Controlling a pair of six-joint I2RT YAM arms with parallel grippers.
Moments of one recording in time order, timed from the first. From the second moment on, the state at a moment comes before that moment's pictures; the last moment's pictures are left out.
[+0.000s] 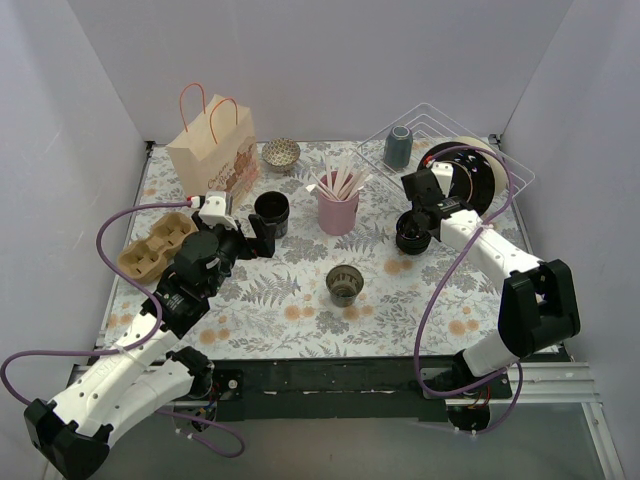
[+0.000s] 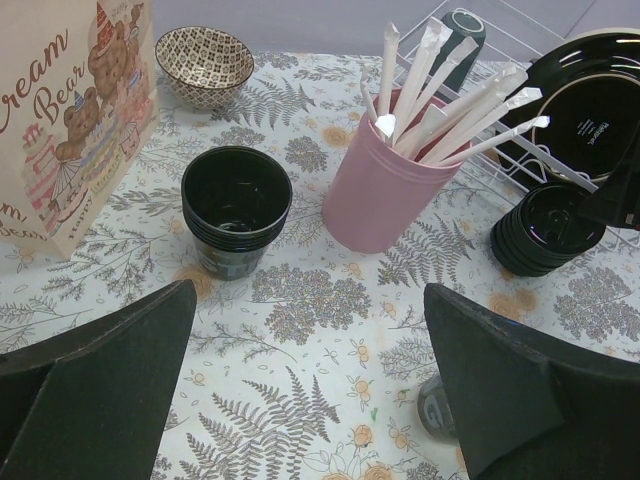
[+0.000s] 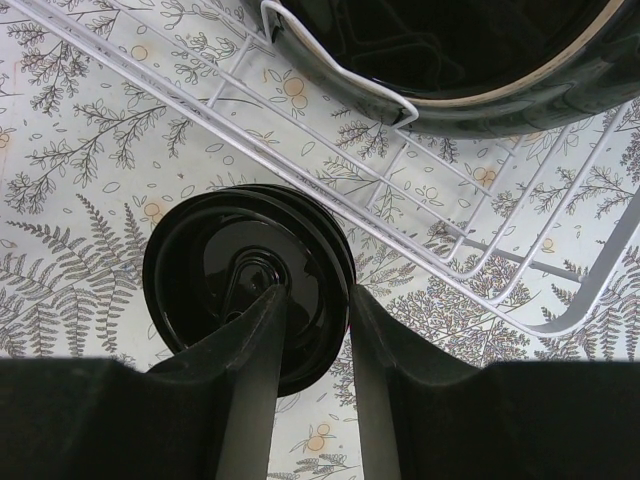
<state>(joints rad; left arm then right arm) -0.61 0.74 0.71 -0.11 -0.30 -0.31 0.40 1.51 1.11 -0.53 0.53 0.45</state>
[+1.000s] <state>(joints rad) -0.61 0.75 0.73 -0.13 -0.14 -0.28 0.40 1.38 1.12 -0.54 0.44 0.36</state>
